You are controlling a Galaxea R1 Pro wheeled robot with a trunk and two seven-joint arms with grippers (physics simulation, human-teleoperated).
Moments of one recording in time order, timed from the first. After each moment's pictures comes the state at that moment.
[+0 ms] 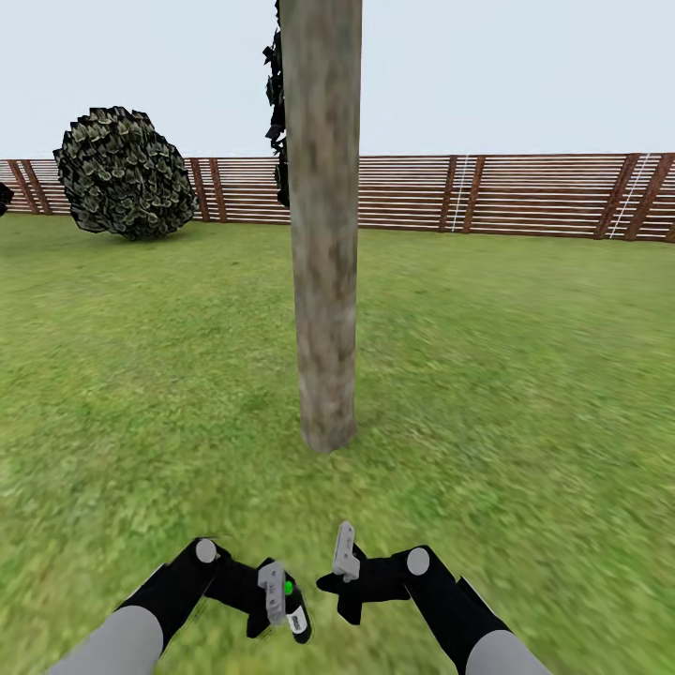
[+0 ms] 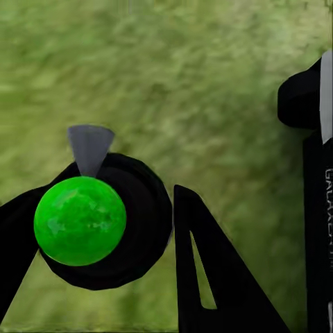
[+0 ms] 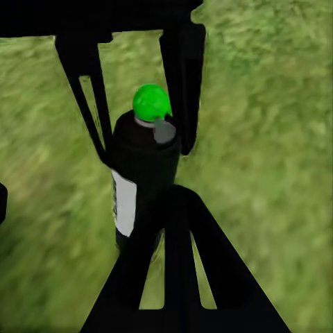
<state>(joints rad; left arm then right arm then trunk) -0.61 0.02 -0.09 -0.49 -0.70 -0.19 -1.14 -0.53 0.13 0.21 -0.64 0.58 -0.19 0.91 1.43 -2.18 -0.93</state>
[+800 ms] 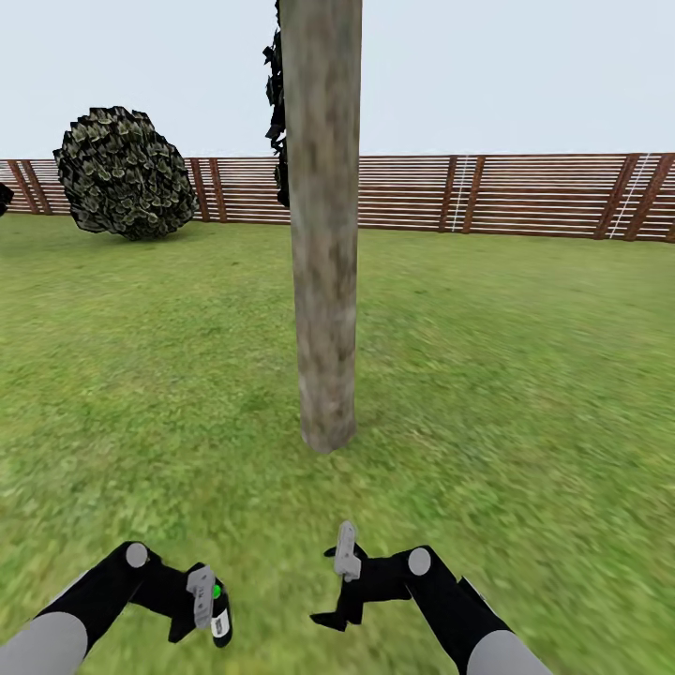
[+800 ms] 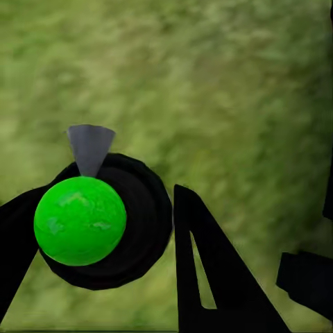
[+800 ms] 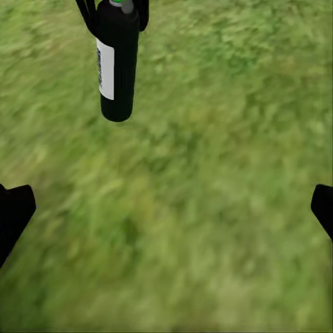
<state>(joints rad) -0.60 0.24 -0.09 -0.49 -0.70 -0.19 -1.14 -0.53 0.13 0.21 -0.63 0.58 -0.19 0.91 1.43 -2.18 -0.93</state>
